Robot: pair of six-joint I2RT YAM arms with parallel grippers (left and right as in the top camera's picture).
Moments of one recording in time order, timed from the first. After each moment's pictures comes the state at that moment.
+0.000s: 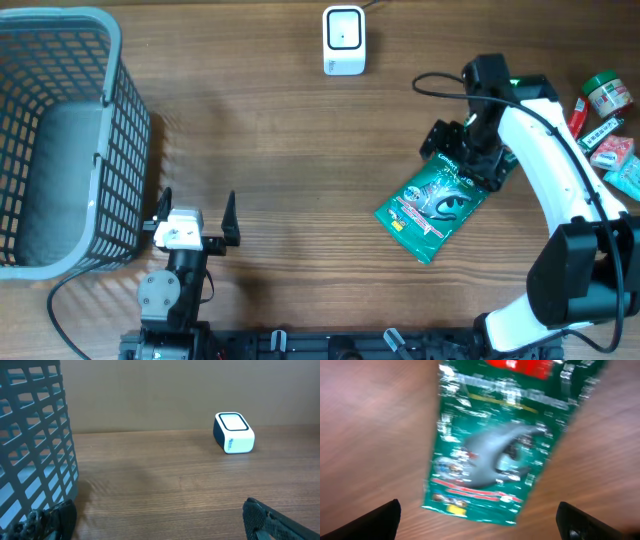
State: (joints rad) left arm -0.07 0.01 0.01 -0.07 0.00 0.00; right arm 0.10 1.74 1.38 -1.26 -0.07 0.62
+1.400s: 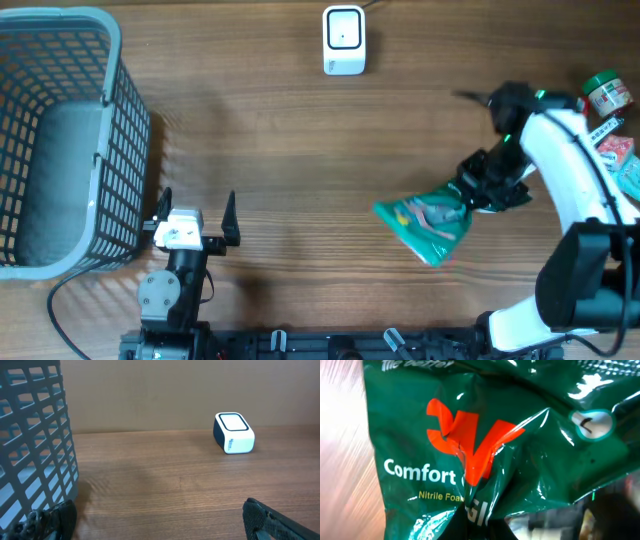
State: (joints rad) left arm -0.07 0.01 0.01 -0.07 0.00 0.00; right arm -0.03 1.71 1.34 -1.50 -0.21 0.88
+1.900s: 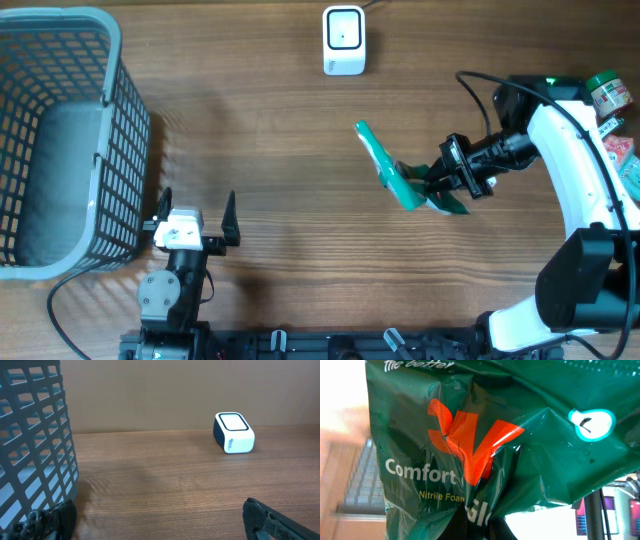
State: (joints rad) left arm -0.07 0.01 0.01 -0.07 0.00 0.00; right arm -0.03 1.71 1.38 -1.61 -0.85 0.99
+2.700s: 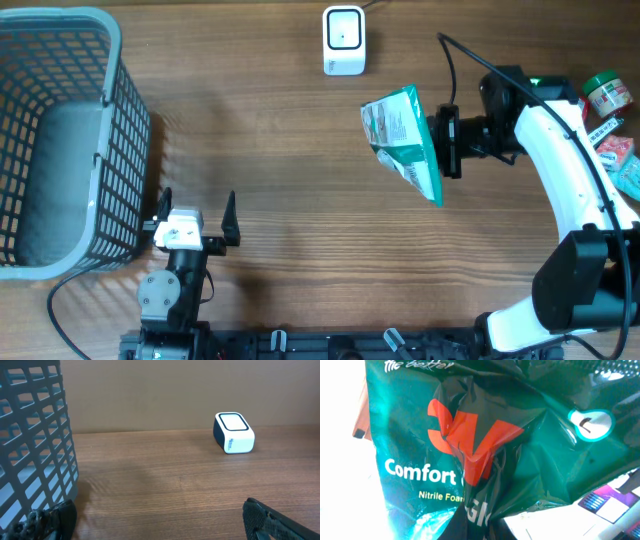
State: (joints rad) left arm -0.07 0.01 0.01 -0.07 0.00 0.00; right arm 0.03 1.71 1.38 -1.45 -1.45 0.78
